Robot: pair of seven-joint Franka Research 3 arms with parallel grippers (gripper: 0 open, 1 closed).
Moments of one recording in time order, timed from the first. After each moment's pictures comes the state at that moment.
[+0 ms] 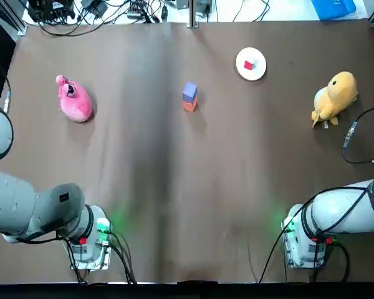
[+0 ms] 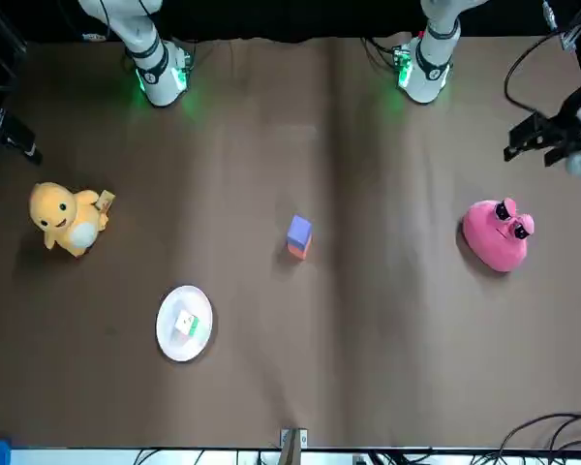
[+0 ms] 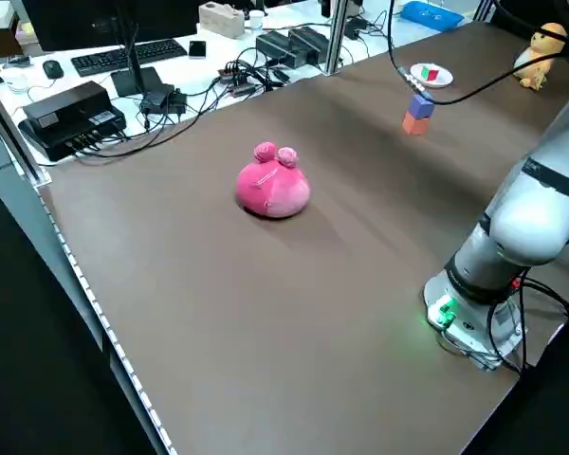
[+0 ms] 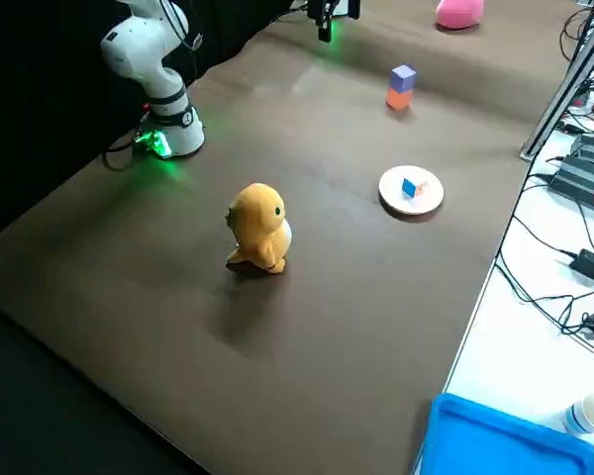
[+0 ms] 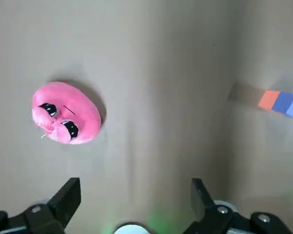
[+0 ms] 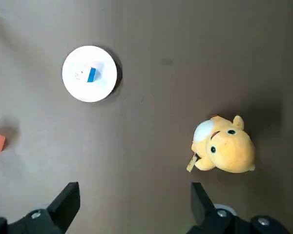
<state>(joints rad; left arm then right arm) 0.30 -0.02 -0.29 -1.53 -0.11 1.45 0.00 0.05 -0.03 -0.09 -1.48 0.02 1.49 0.05</state>
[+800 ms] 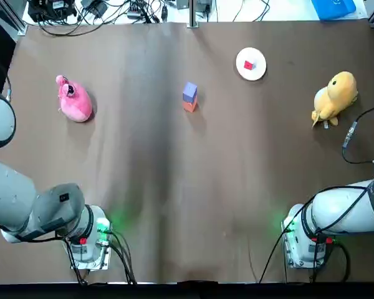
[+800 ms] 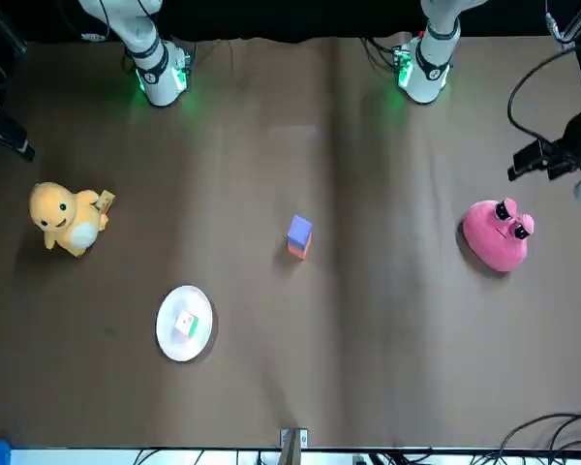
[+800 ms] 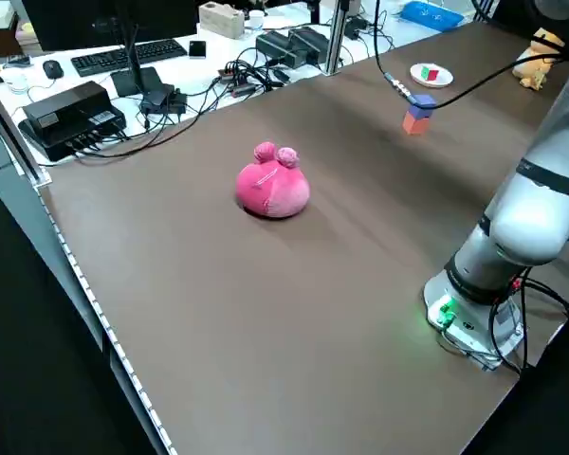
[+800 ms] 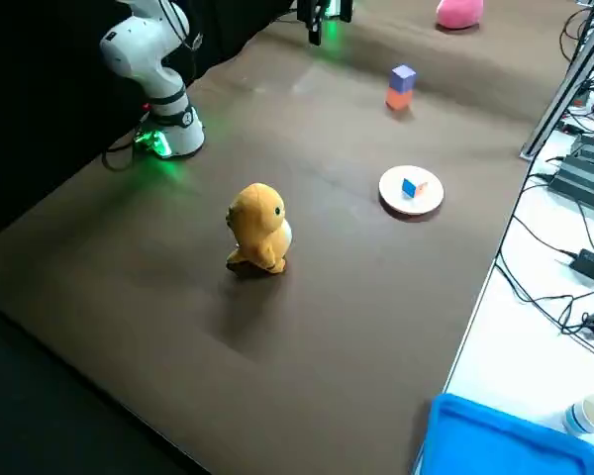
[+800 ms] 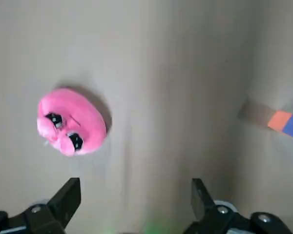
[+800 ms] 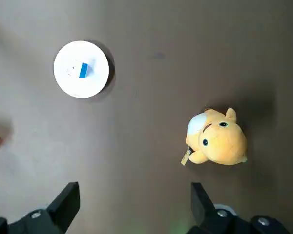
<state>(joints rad) 0.30 0.07 -0.30 -1.50 -0.07 1.50 -0.05 0.02 -0.03 -0.08 -1.48 0.02 1.46 0.04</state>
